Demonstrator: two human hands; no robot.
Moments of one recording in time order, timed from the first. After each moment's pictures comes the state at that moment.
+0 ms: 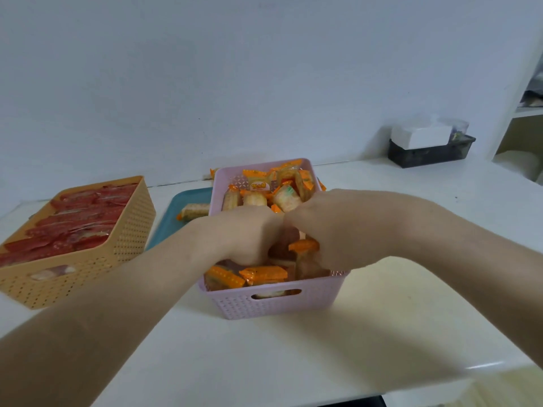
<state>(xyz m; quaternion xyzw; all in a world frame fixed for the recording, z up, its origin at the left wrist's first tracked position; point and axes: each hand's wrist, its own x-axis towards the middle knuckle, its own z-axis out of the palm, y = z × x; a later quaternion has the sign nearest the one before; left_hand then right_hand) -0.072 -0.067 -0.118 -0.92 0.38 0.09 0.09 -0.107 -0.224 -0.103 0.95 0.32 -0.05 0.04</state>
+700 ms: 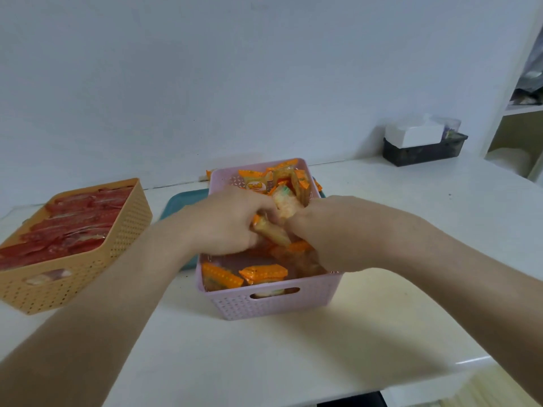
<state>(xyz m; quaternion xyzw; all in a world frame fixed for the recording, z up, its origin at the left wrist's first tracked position) -0.077 -0.044 -0.105 -0.95 0.31 0.02 -0.06 -0.137 -0.212 -0.091 0.95 0.27 -0.01 0.11</state>
